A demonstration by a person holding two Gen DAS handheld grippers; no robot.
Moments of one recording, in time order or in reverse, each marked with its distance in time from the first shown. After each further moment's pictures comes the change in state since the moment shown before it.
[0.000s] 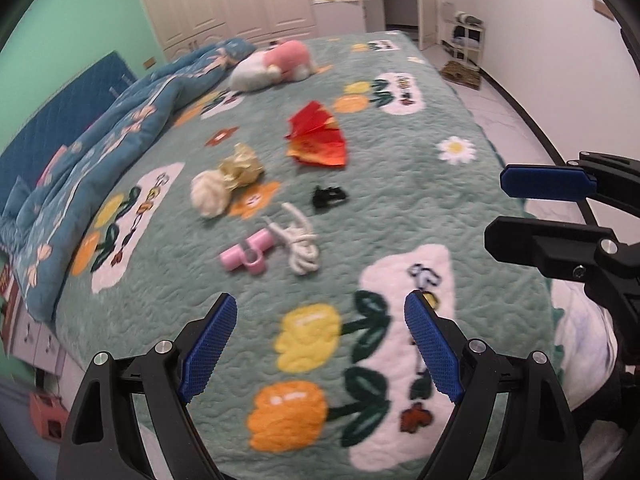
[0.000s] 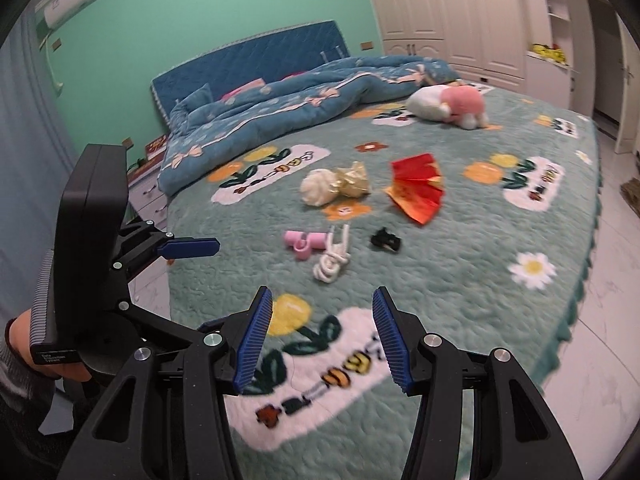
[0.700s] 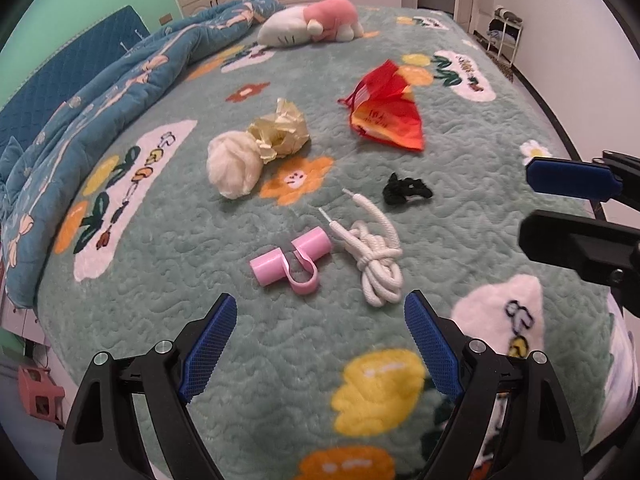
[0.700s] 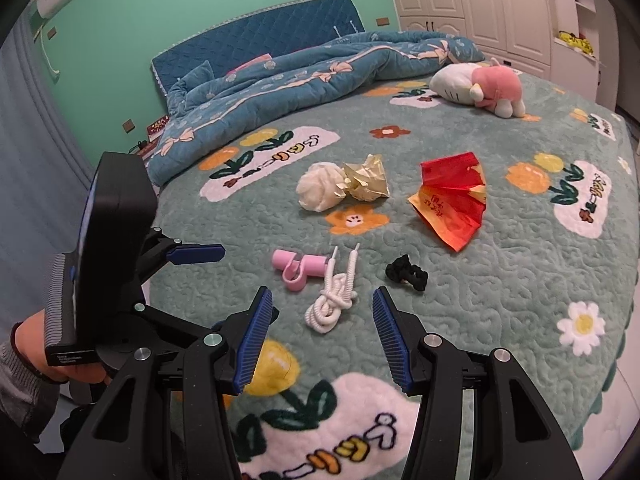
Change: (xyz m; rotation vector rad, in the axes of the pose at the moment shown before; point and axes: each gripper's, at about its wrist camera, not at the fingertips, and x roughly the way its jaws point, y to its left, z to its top) left arm 0.088 0.062 0.024 -0.089 0.118 0.000; right arm 0.108 -0.032 0.050 -0.002 0.095 0.042
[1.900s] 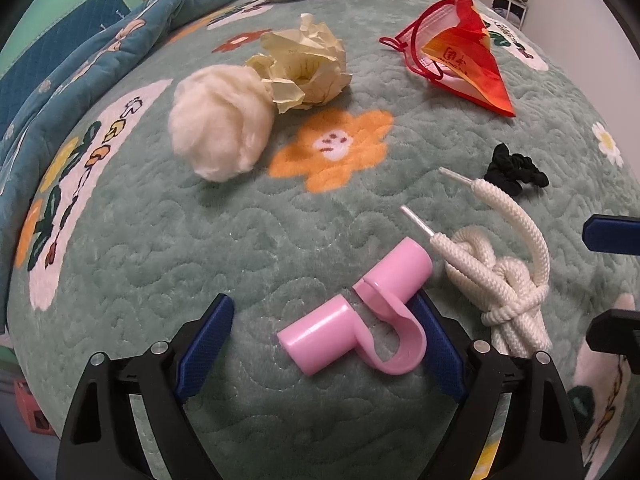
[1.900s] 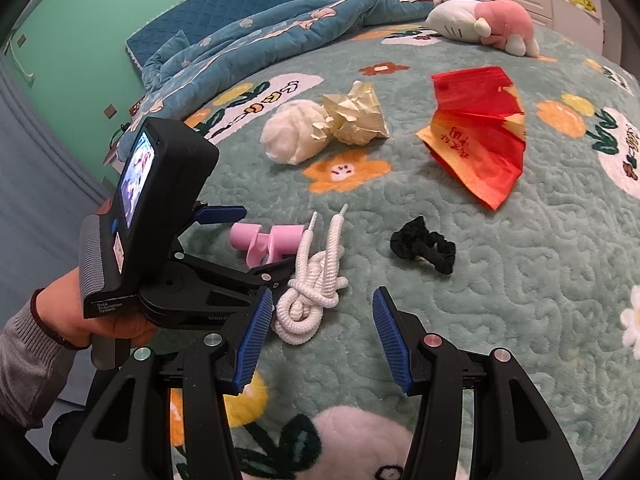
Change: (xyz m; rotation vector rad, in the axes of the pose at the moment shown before) left arm 0.102 0.040 0.015 0.041 0.078 -0.029; right arm 0.089 -0.019 -0.007 0.060 0.138 0.014
